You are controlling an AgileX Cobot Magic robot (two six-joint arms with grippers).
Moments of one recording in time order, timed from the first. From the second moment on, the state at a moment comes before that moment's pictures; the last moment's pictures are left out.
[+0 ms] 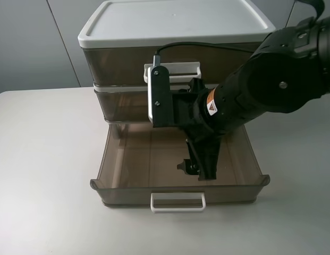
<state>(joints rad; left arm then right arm) -0.02 0.00 -0.51 0.10 1.09 -0.04 0.84 1.56 -0.85 -0.12 0.42 -0.72</state>
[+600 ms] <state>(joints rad) -0.02 0.00 -0.51 0.10 1.09 -0.05 0.84 1.59 -0.85 -0.12 0.37 -0.72</state>
